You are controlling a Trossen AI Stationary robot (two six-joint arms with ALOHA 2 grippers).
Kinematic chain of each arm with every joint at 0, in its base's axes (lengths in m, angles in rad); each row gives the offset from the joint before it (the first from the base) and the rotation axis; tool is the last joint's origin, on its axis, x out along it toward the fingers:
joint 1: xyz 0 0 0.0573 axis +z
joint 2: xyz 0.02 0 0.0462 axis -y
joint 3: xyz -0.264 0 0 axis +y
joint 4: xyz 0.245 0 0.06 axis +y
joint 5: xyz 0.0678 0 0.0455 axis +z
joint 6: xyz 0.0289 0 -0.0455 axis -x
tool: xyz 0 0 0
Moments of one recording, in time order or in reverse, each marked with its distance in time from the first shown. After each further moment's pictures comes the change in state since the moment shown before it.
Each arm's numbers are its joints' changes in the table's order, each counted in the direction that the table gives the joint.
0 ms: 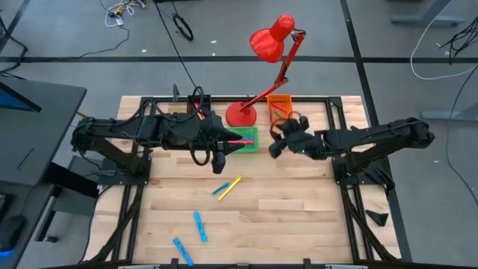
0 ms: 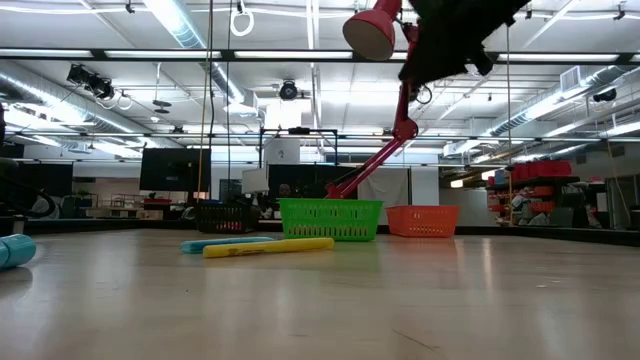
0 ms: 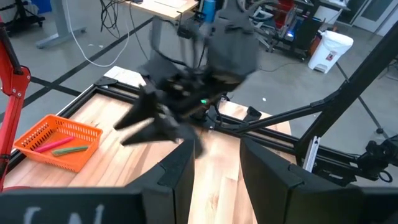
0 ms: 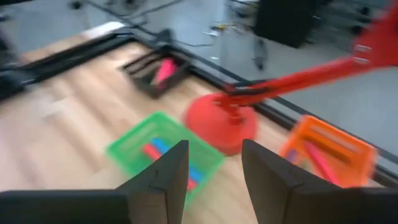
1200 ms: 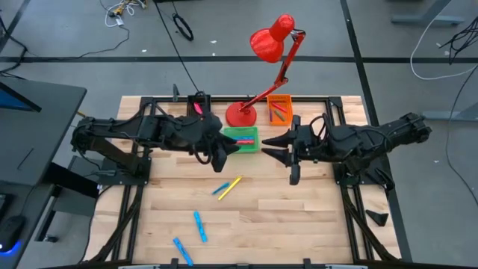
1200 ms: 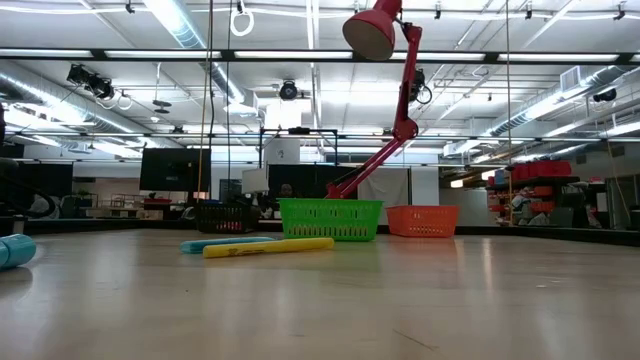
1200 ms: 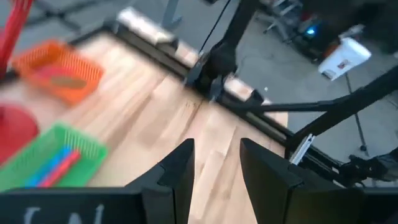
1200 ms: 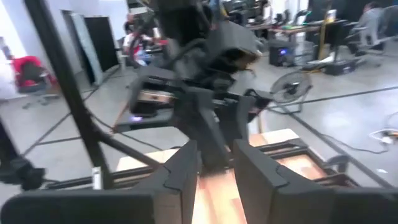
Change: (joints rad) left arm -0.001 0.000 0.000 0.142 -0.003 0.289; right arm 0.251 -0.022 -0.439 -0.163 0.302 0.351
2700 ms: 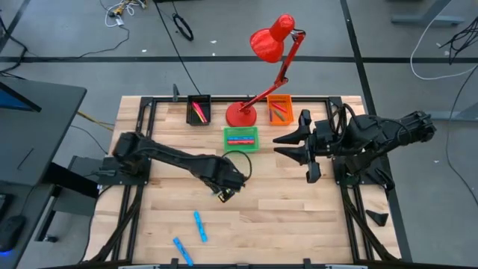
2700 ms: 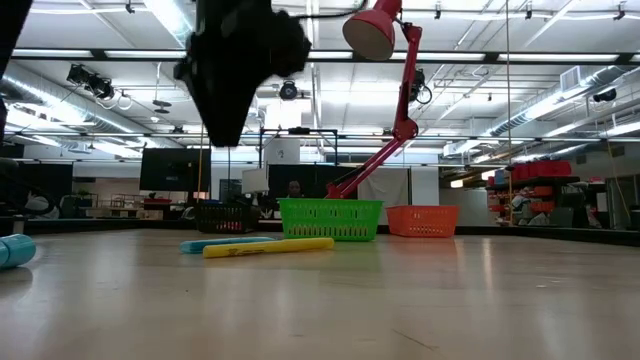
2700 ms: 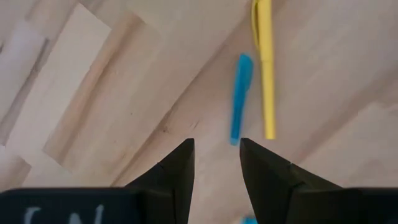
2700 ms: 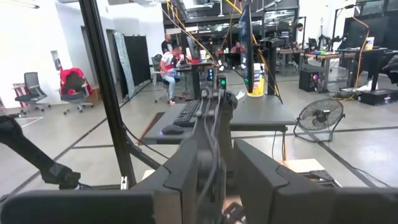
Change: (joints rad) left arm -0.088 -0.474 0.038 0.582 -0.119 0.279; right arm 0.000 0.086 0.000 -0.024 0.129 0.083
